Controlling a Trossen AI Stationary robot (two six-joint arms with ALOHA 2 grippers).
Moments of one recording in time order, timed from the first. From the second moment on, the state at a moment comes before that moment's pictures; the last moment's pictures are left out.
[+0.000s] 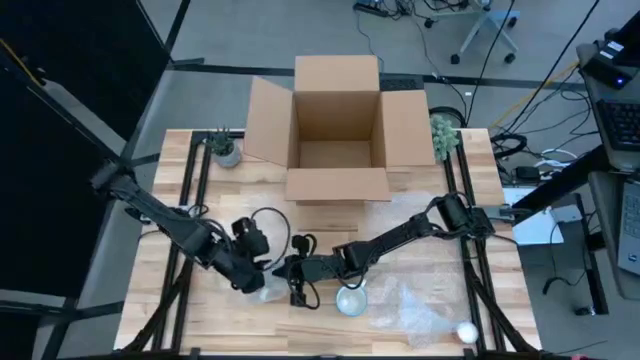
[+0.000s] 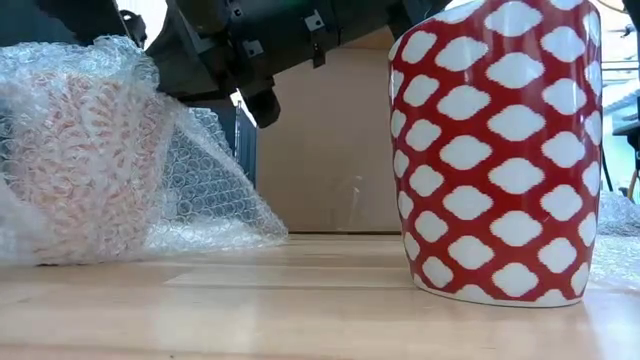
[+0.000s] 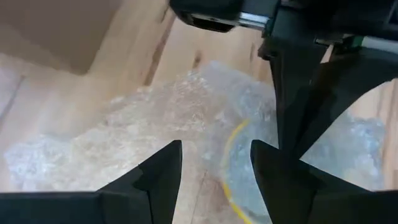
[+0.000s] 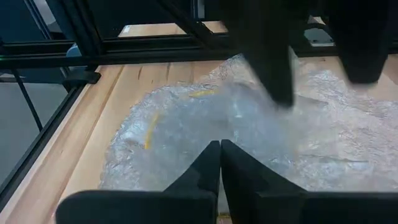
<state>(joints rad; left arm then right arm) -0.56 1.36 1.01 -0.78 -0.41 -0.72 0.31 2.21 1.51 0.26 0.26 0.19</state>
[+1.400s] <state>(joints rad) -0.56 1.62 1.01 -0.71 -0.33 -0.67 0.31 2.23 1.52 0.27 0.27 0.19</state>
